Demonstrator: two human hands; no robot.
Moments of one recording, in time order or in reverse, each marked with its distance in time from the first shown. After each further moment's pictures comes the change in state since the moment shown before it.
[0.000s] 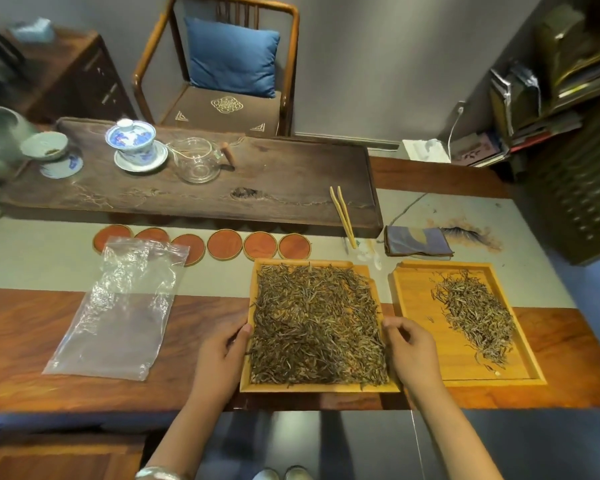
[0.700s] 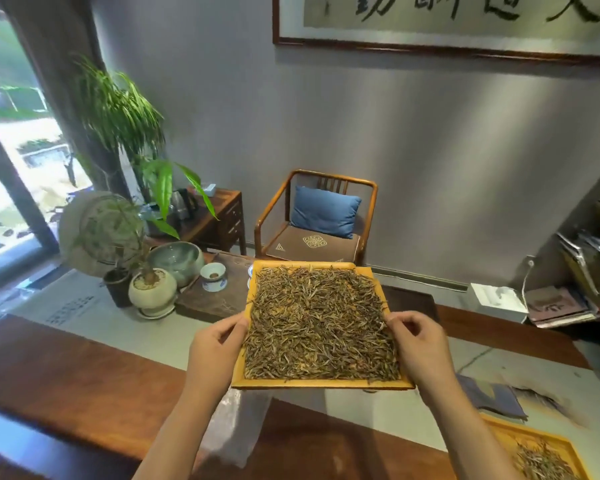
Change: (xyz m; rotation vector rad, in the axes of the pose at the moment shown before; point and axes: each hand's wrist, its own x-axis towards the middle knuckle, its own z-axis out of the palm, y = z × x) left_hand 0.002 0.183 -0.201 -0.166 0.417 0.127; right_hand -0.046 -0.281 0.028 0.154 -0.111 -0.441
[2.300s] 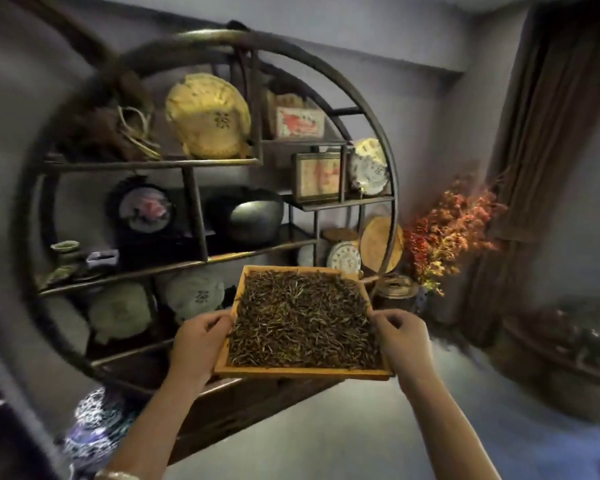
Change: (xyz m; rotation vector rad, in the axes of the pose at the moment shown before) left_hand -0.809 0.189 -0.050 0.484 2.352 -0.380; right_hand -0.662 -0.151 -0.020 0.419 -2.280 -0.685
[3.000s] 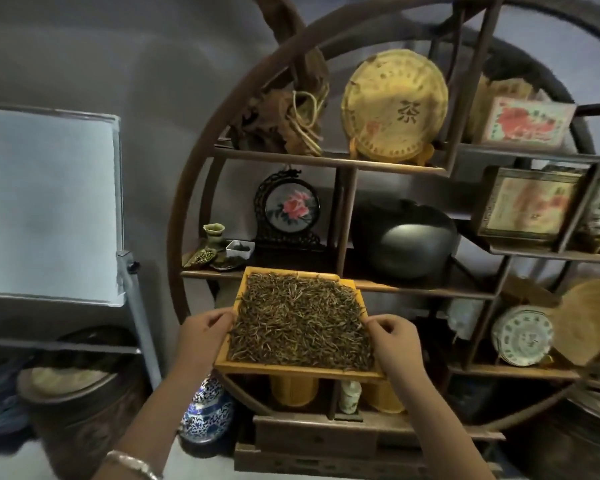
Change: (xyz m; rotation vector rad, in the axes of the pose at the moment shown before) left_hand 0.189 -0.131 -0.168 0.160 0.496 -0.142; right_hand 0.148 -0.014 0.365 0.026 -0.492 -0.135
